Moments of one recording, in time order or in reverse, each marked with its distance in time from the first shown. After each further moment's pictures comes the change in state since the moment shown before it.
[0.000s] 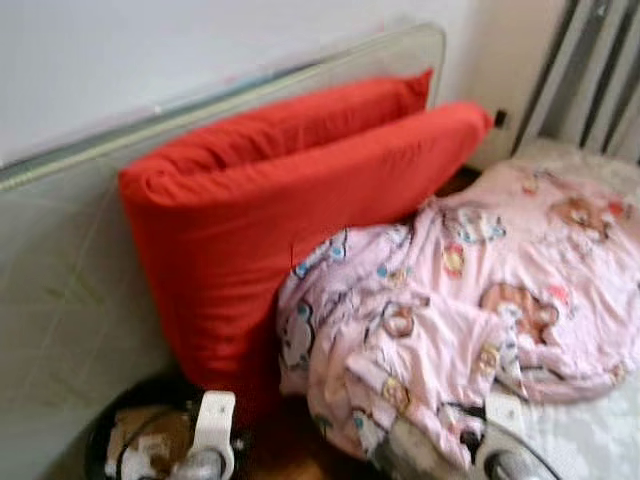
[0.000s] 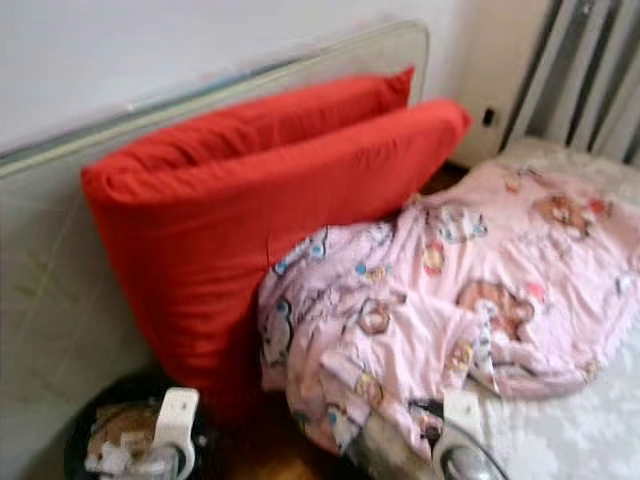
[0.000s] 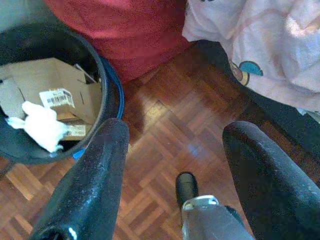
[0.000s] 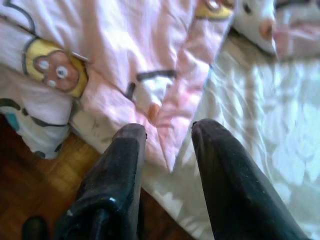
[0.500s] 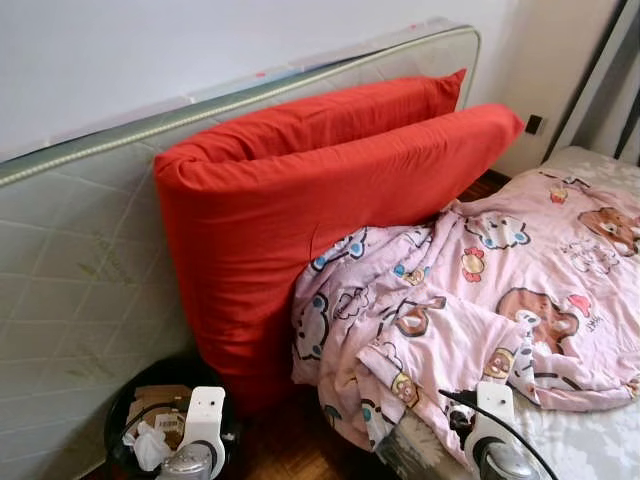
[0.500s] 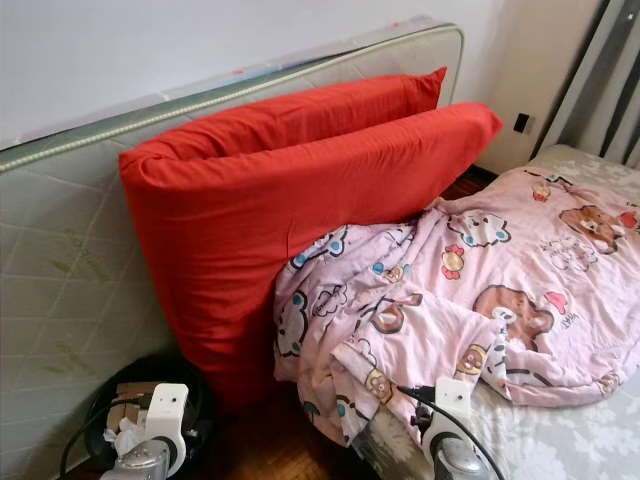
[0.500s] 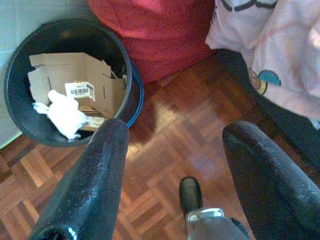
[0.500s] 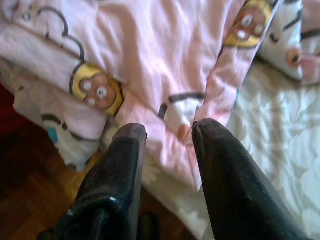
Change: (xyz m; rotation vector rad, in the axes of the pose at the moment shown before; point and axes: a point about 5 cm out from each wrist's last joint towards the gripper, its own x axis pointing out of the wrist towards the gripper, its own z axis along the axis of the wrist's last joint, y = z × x) left arm -0.001 0.007 0.003 -0.027 -0.050 0.031; right arm 0.000 0.008 0.011 0.039 -0.102 0.011
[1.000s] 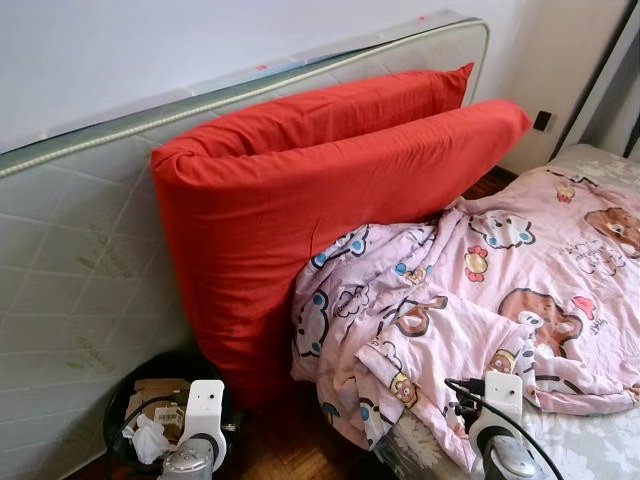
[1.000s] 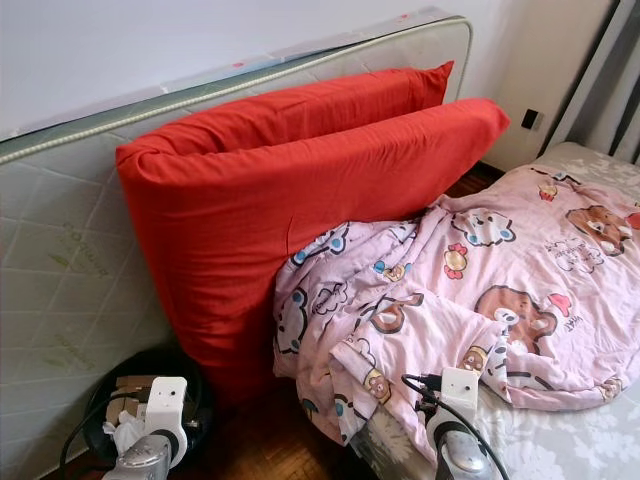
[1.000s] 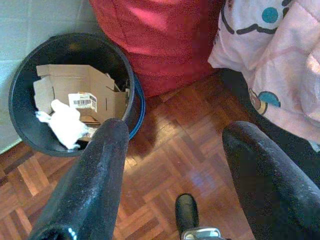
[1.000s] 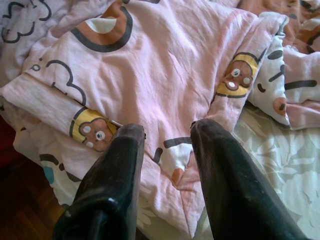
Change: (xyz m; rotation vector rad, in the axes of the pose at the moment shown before) left arm -0.002 0.001 0.003 -0.028 -0.081 0.023; right arm -0.003 -0.001 0.010 -0.013 -0.146 0.014
